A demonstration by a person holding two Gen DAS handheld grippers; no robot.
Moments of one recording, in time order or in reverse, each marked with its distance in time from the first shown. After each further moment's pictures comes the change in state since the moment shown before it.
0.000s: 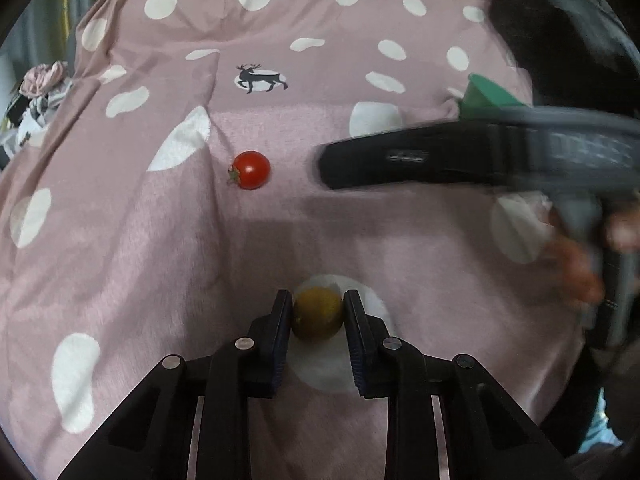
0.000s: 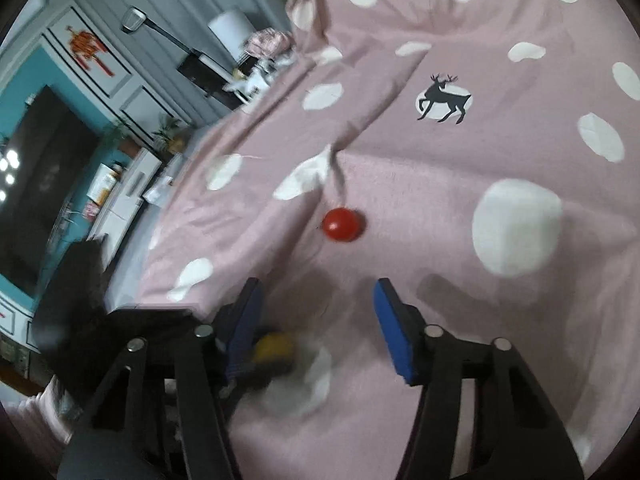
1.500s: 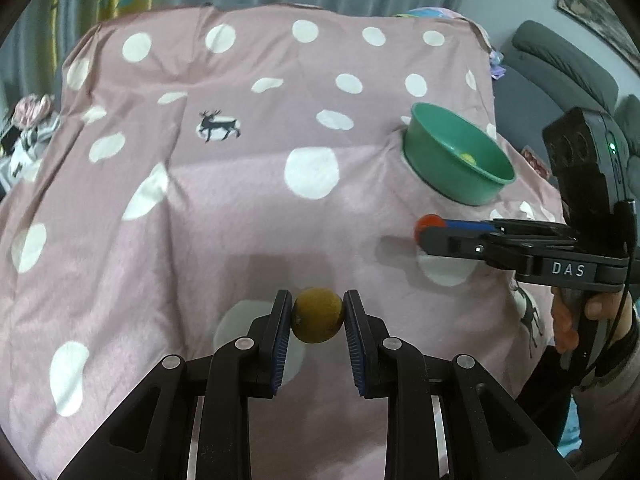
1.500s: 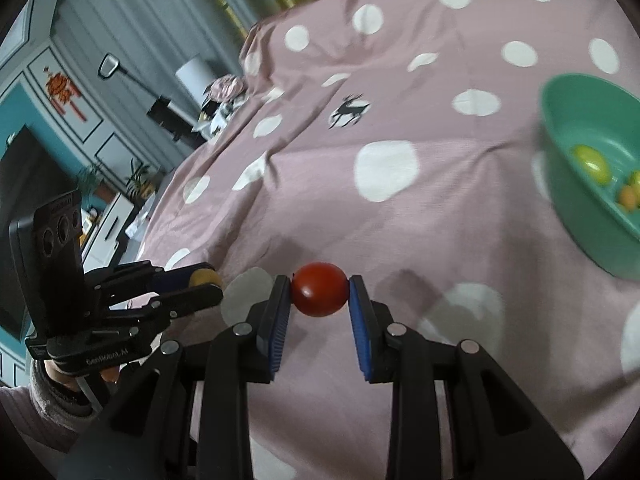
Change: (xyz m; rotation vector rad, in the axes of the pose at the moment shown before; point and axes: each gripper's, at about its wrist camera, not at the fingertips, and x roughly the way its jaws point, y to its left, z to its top) left arm -0.037 -0.041 0.004 0.053 -0.099 -0.061; right arm -0.106 -0.036 -0.090 0.129 -0.186 -0.102
